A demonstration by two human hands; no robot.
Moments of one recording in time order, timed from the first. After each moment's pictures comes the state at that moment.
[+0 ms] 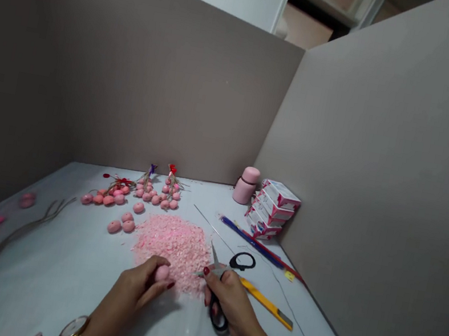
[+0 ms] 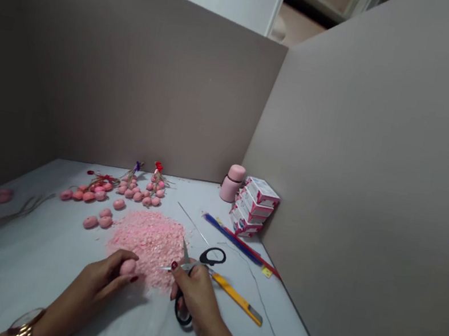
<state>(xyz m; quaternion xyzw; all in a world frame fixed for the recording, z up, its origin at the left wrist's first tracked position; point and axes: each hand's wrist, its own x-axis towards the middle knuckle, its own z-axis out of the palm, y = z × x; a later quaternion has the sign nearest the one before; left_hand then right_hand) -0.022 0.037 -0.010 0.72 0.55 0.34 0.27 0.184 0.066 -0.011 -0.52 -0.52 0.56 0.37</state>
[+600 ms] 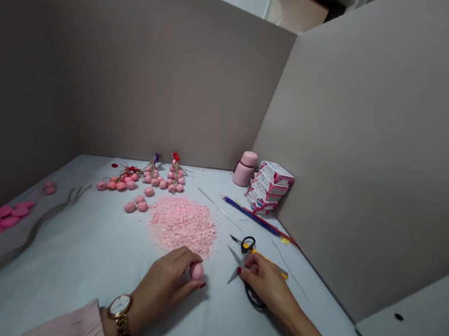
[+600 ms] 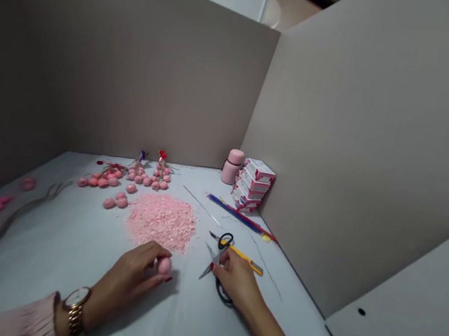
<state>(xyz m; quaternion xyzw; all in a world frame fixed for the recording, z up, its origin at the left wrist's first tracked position) 0.006 -0.002 -0.001 0.82 0.44 0.31 0.21 0.250 0.024 -0.012 -0.67 -0.64 0.29 0.26</state>
